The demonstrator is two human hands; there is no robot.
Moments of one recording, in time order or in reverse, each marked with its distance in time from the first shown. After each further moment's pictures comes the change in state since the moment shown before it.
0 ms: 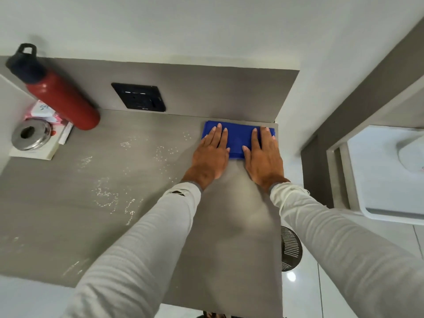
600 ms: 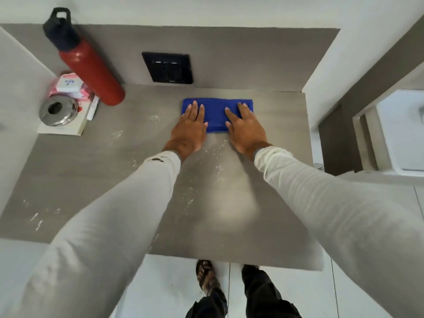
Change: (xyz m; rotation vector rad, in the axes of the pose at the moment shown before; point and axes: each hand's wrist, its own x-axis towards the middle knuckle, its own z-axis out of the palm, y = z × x) left_hand -0.051 -0.130 -0.001 -0.056 -0.038 -0.065; right_hand -0.007 -0.119 0.033 0.064 0.011 -0.131
